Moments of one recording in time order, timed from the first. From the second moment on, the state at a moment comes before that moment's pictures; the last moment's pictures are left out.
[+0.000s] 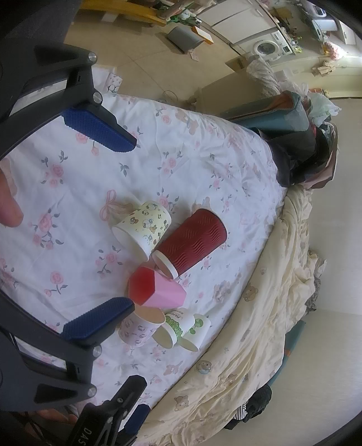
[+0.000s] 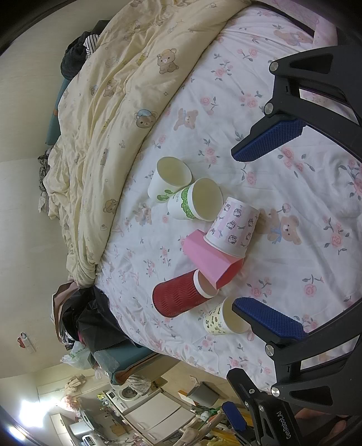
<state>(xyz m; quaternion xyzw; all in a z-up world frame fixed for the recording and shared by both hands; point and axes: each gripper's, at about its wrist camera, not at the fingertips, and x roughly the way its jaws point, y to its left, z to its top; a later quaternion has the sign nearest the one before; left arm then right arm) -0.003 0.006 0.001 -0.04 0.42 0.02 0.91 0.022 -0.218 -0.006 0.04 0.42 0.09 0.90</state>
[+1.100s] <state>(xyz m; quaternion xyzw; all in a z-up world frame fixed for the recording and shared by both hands) 0.091 -0.062 0.036 -0.02 0.46 -0.01 0.89 0.099 -0.325 0.029 0.11 0.43 0.03 0.89</state>
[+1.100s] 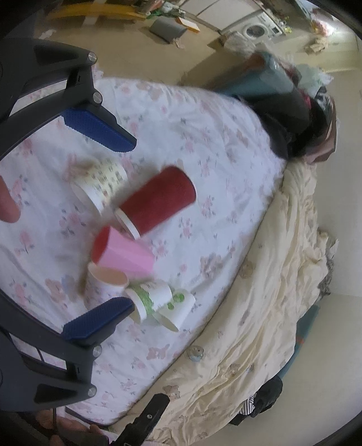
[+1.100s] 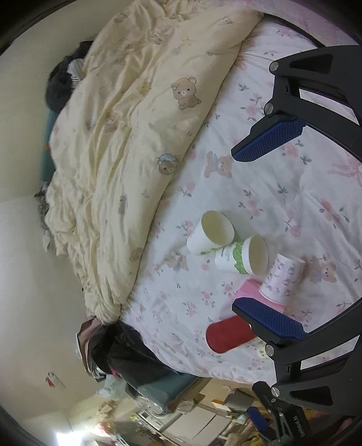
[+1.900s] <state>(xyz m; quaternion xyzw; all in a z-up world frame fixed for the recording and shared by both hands) 0.224 -0.171 -0.090 -0.08 0.67 -0.04 0.74 0.170 -0.366 -0.027 0.12 0.51 -0.04 0.85</state>
